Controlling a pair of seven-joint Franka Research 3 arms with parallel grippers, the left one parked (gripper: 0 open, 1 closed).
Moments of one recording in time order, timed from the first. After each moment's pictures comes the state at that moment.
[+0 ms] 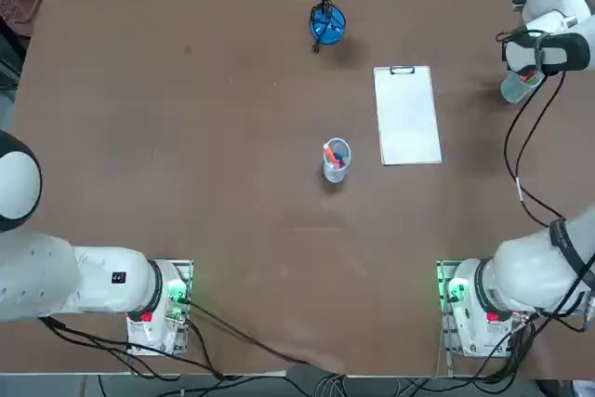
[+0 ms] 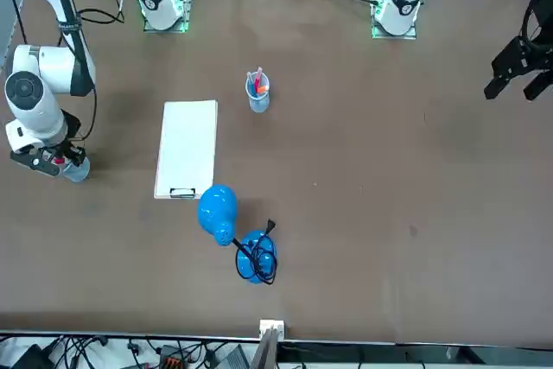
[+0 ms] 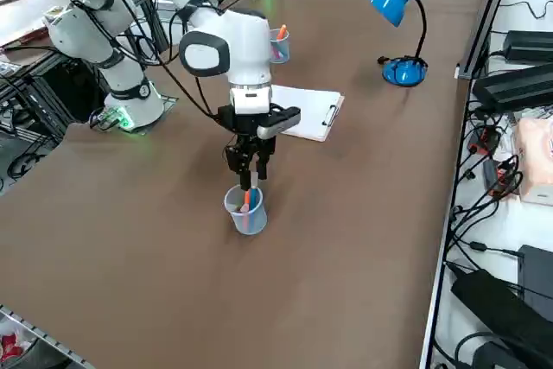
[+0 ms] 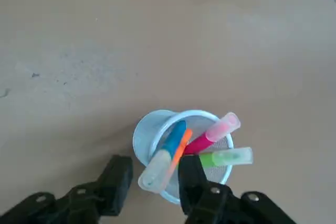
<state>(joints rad) -0.12 0.27 -0.15 -2.16 -0.60 2.52 0.45</state>
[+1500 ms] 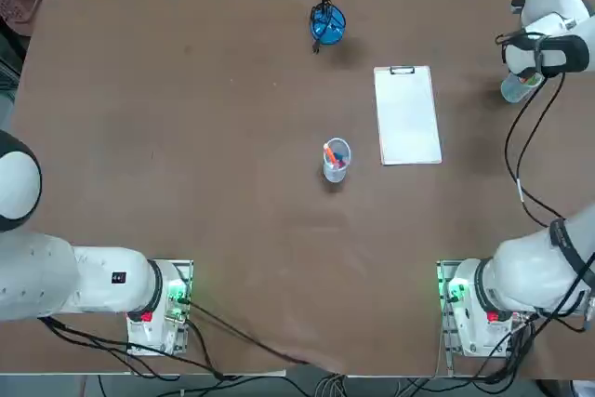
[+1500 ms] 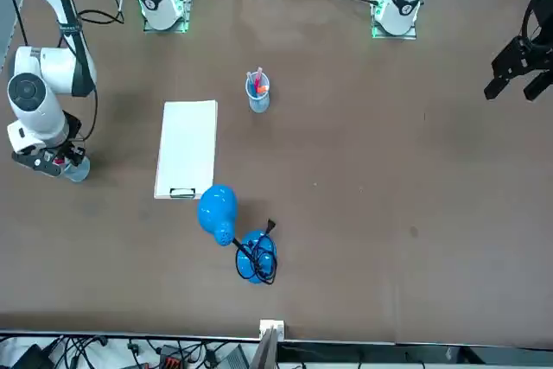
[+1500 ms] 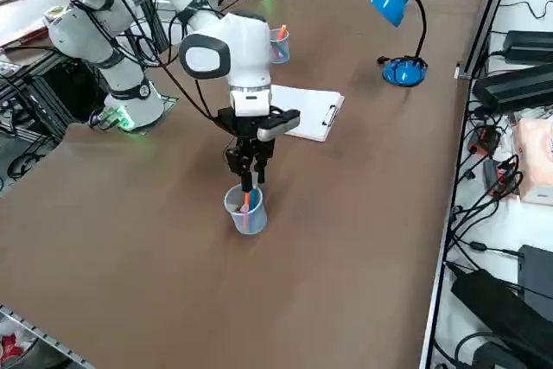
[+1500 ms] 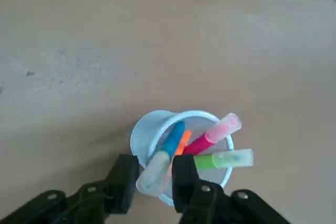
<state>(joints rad) -0.12 0.28 -0.15 -2.16 -0.62 2.53 0.46</state>
